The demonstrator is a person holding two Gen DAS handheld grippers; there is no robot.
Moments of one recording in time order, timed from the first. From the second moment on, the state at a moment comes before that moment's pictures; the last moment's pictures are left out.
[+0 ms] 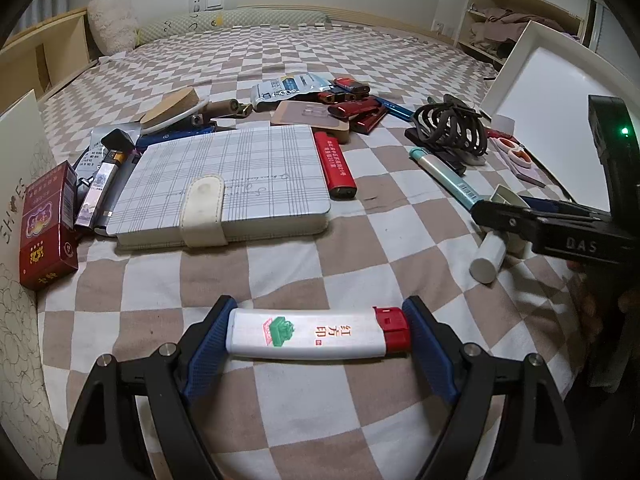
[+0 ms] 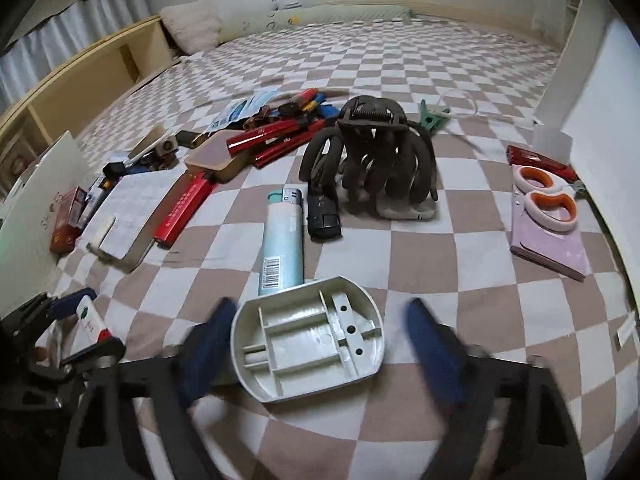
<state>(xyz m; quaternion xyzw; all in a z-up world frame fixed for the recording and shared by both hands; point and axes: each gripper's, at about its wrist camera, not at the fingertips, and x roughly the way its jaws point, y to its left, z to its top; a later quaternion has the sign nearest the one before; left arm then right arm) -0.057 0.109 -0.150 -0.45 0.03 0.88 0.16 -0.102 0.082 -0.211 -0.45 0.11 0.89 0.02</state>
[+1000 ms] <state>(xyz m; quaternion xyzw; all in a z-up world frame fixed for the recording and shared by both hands) -0.029 0.085 -0.115 -0.44 -0.01 0.88 0.17 -0.053 0.049 -0.173 -0.43 0.16 0.89 0.02</state>
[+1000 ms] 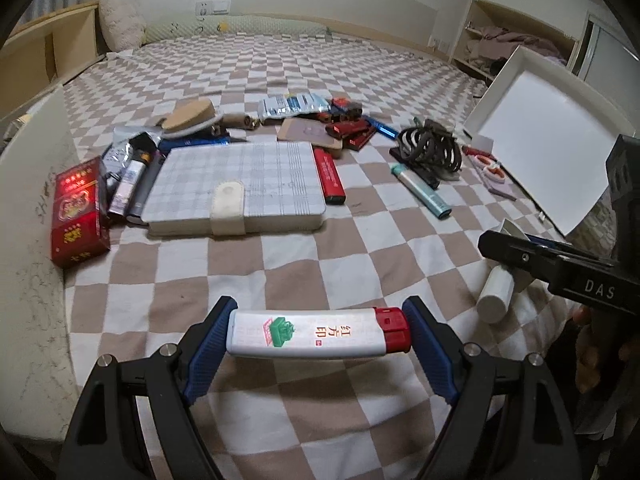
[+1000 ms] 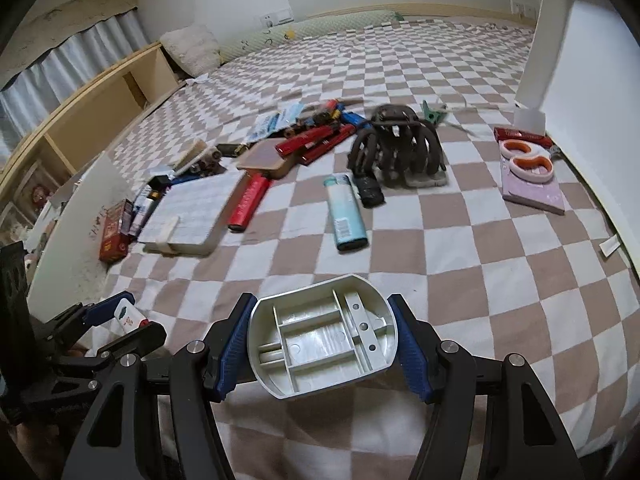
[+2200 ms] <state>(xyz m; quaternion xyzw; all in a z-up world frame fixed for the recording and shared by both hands) 0.013 -0.090 0.005 -0.30 -0.08 0.95 0.03 -0.115 -0.073 -0.038 -0.33 0.11 0.93 -0.11</state>
